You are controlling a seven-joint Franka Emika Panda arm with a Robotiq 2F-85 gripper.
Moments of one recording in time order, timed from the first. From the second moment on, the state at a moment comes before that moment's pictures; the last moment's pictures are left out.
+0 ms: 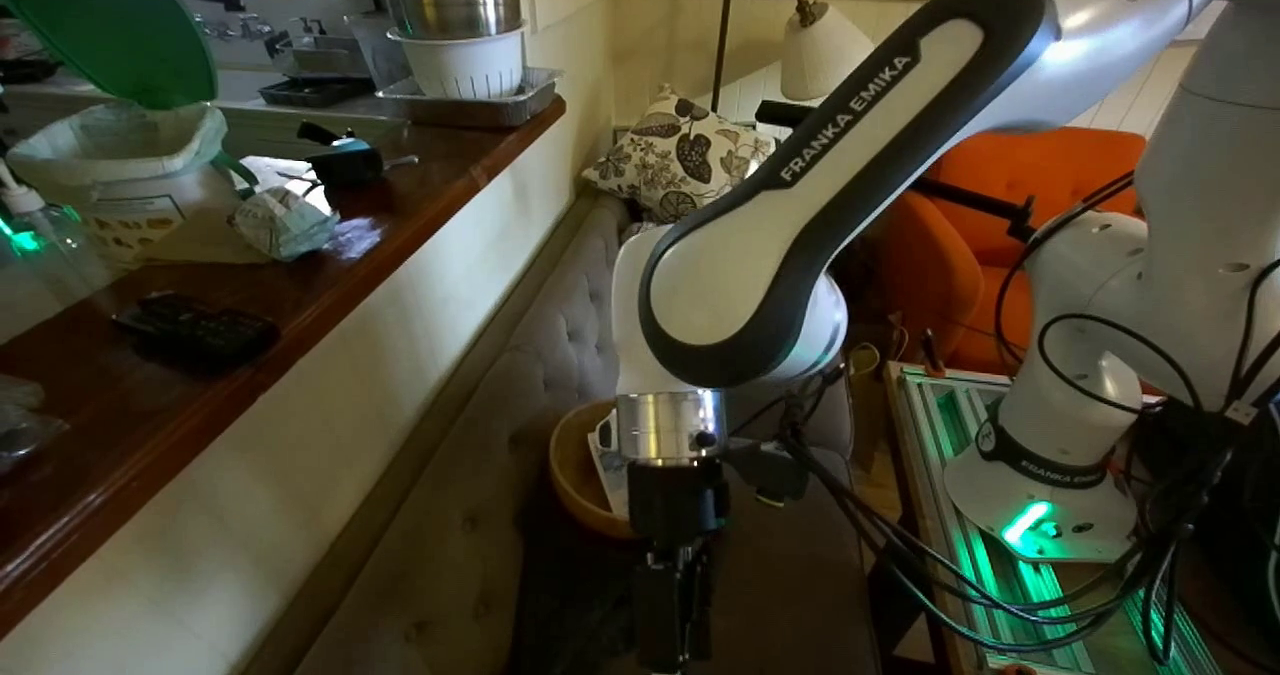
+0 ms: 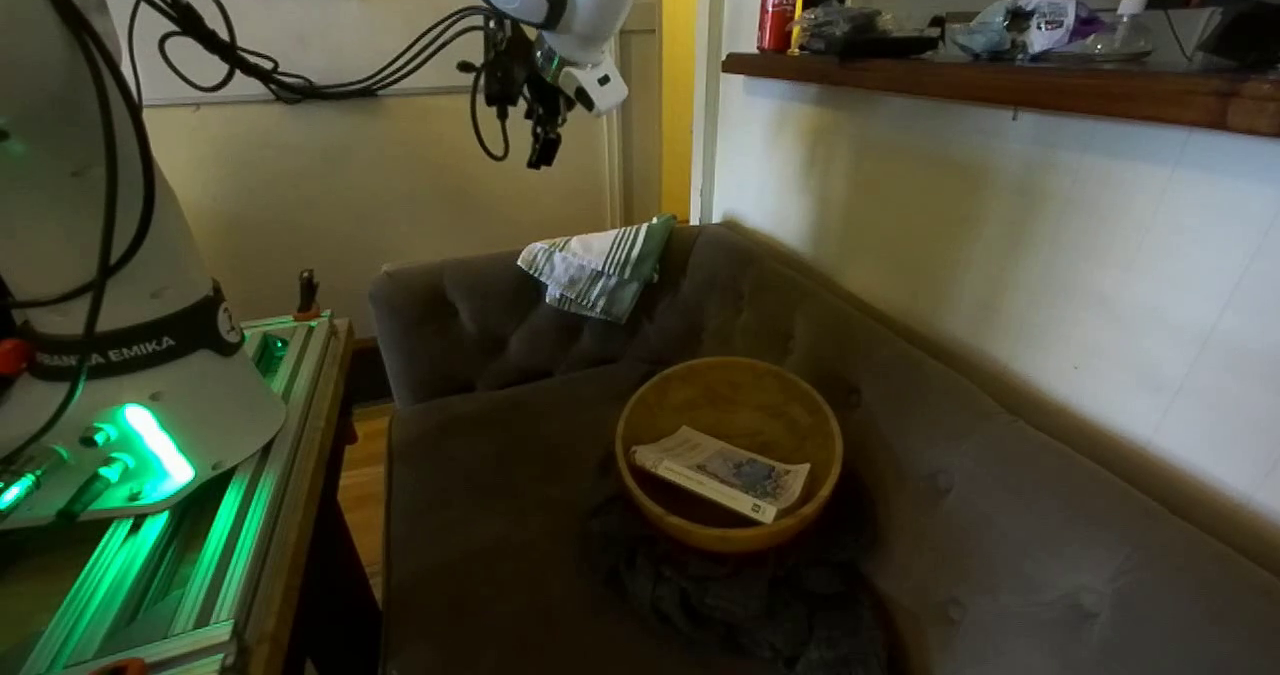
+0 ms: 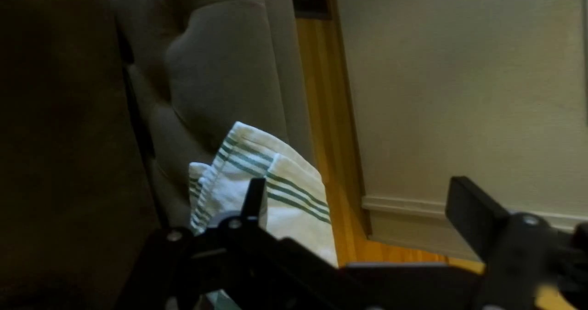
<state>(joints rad) 0.27 0.08 0.23 -2.36 1.13 2.27 -0.27</state>
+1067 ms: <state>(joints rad) 0.36 0.70 0.17 -2.11 2.01 2.37 -0.90</state>
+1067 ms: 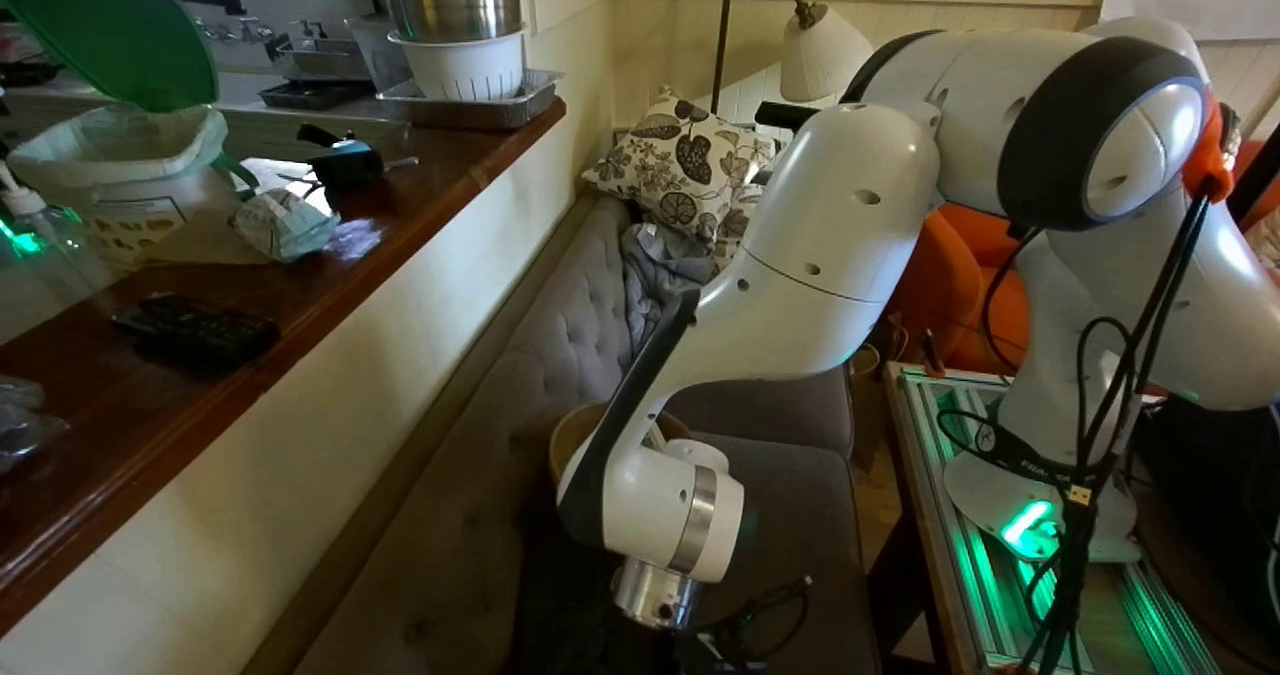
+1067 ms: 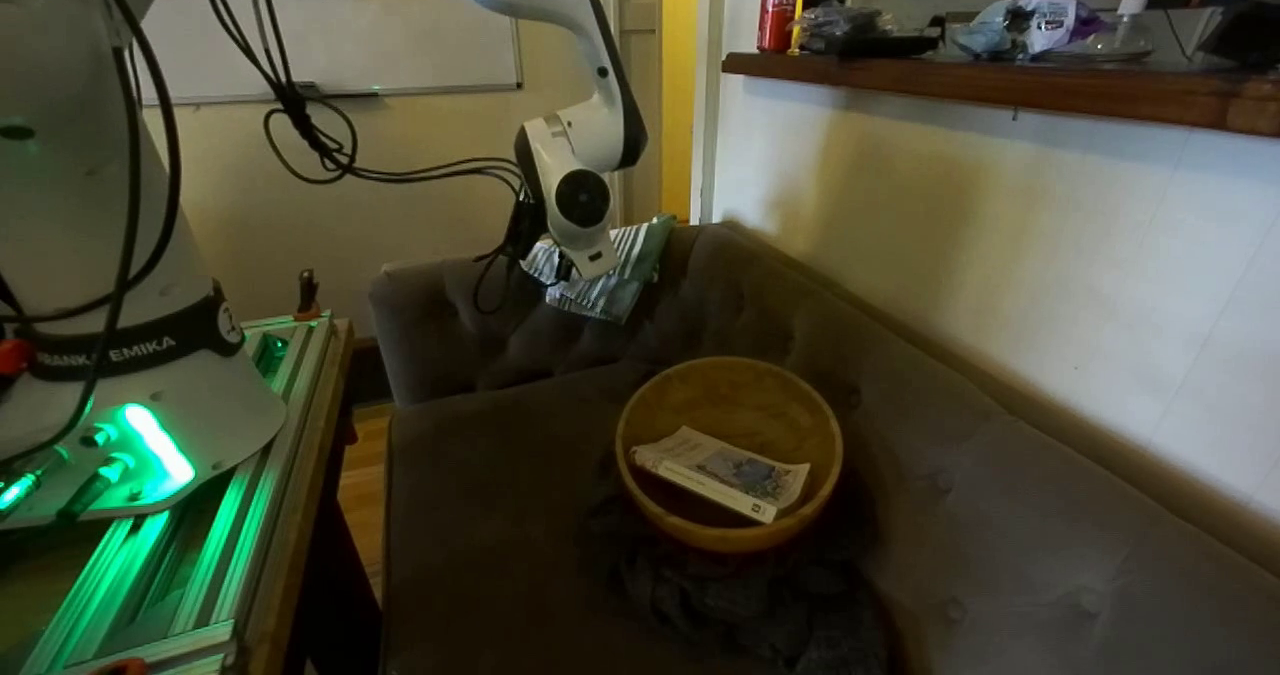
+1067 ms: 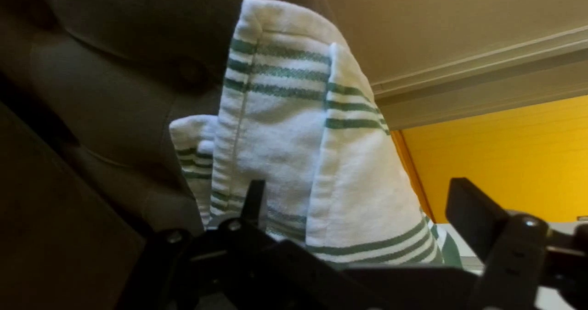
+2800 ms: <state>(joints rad) 0.37 1.10 0.14 -1.90 2.32 1.97 -1.18</state>
